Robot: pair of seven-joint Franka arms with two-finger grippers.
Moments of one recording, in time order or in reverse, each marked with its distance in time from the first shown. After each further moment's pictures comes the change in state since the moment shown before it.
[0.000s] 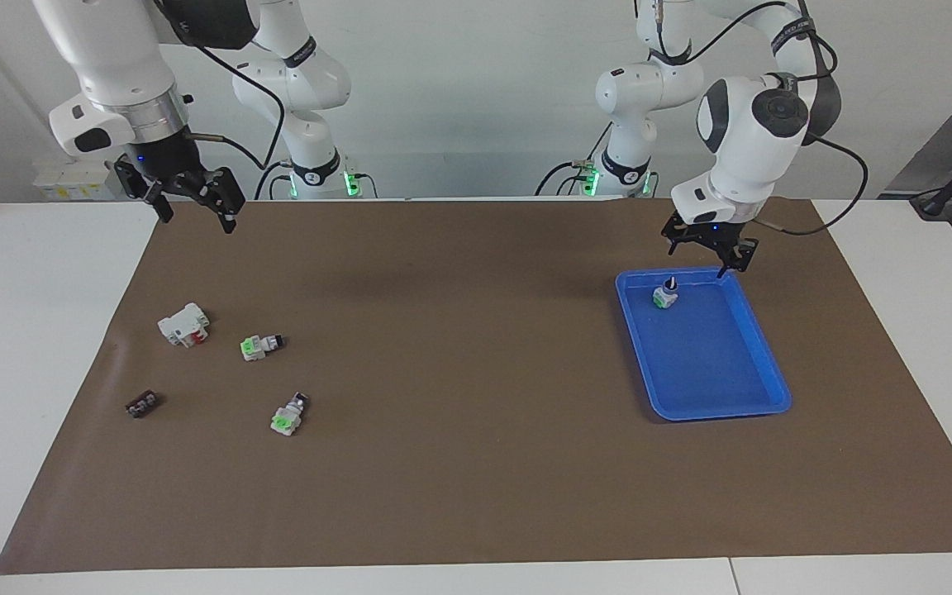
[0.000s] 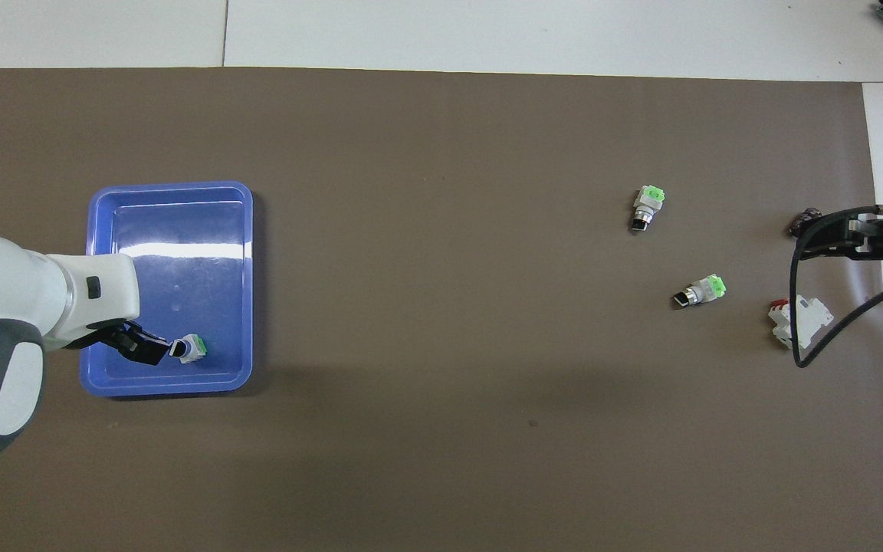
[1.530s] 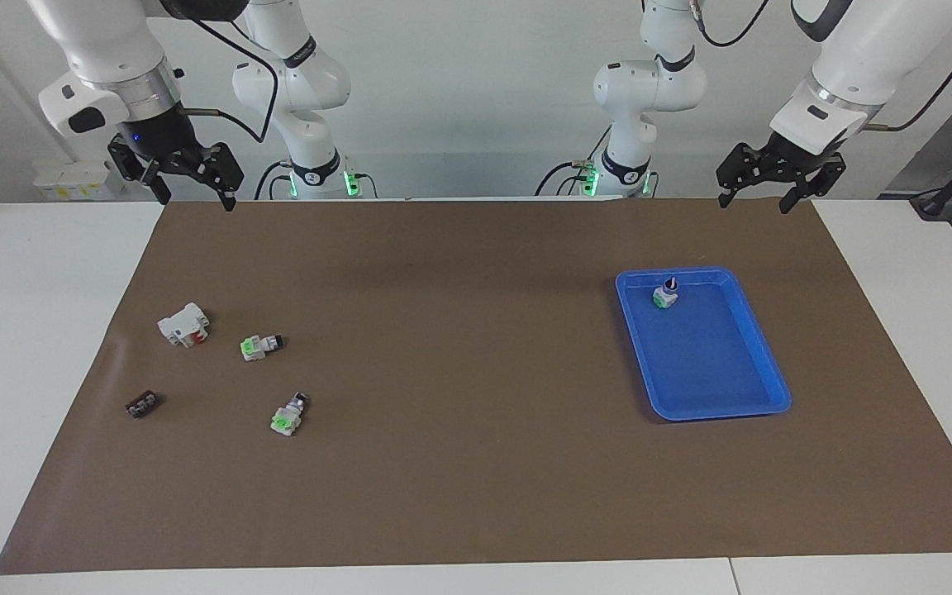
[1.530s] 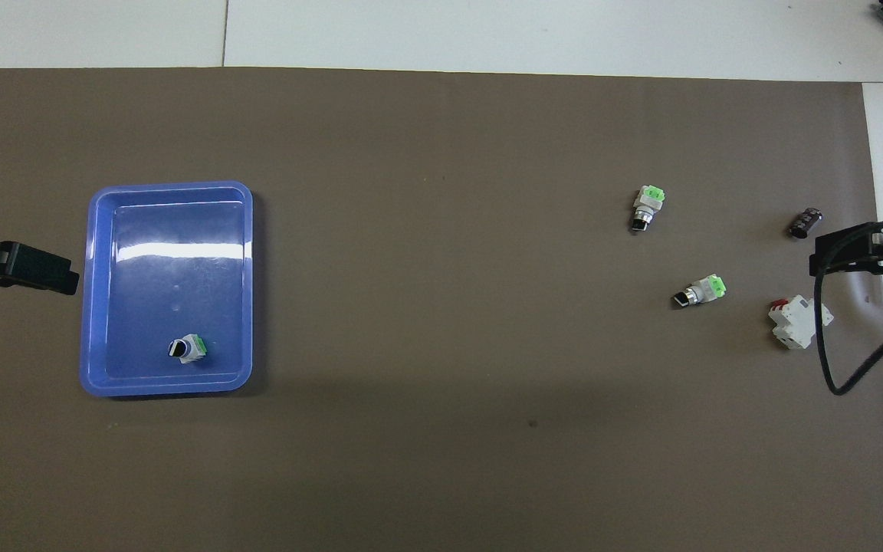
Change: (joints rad) left arm -0.198 0.137 0.235 0.594 -0.065 -0.490 -0.246; right arm -0.003 0.004 0.000 0.075 0.029 -0.119 -0.058
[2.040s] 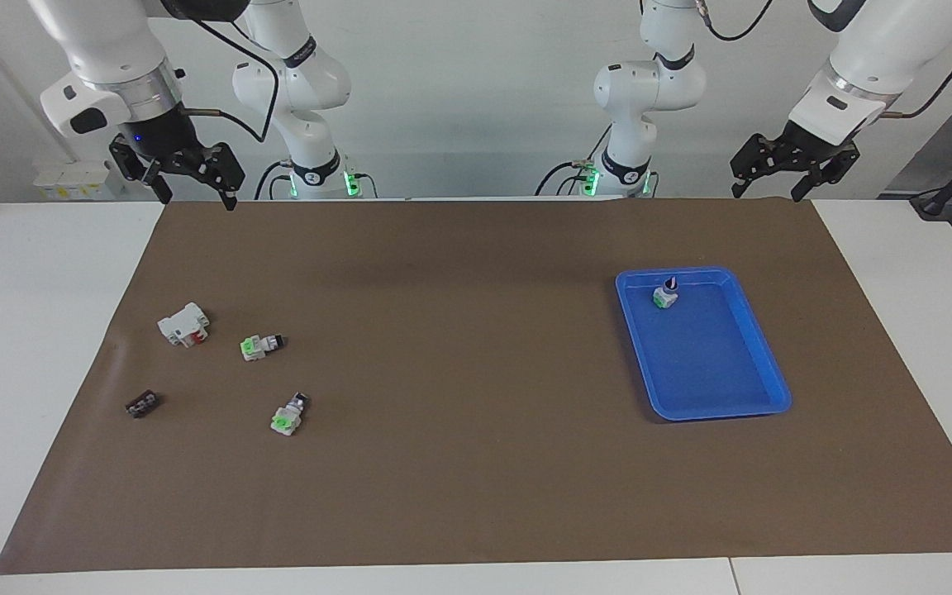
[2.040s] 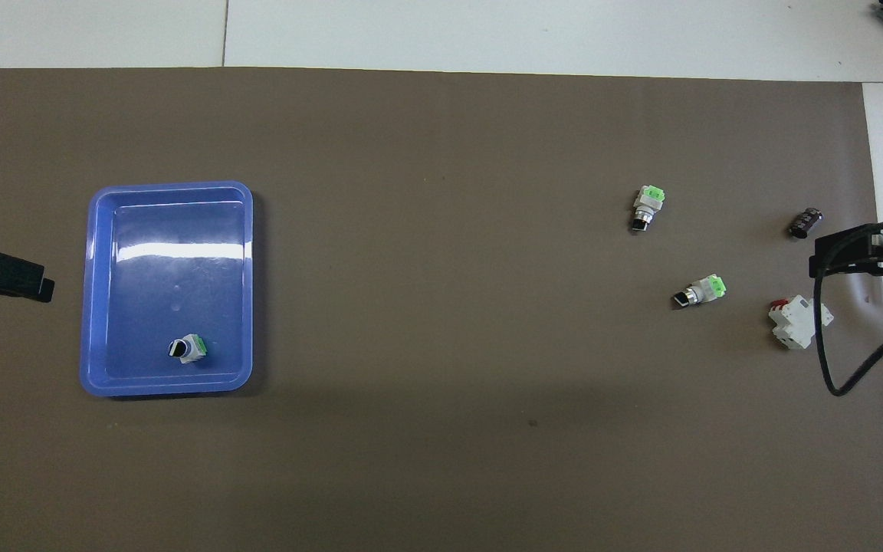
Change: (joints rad) left arm 0.064 -0.002 -0.033 -0.003 0.002 -0.006 0.000; right arm -0.001 0.000 -0.001 0.000 0.000 -0.004 0.000
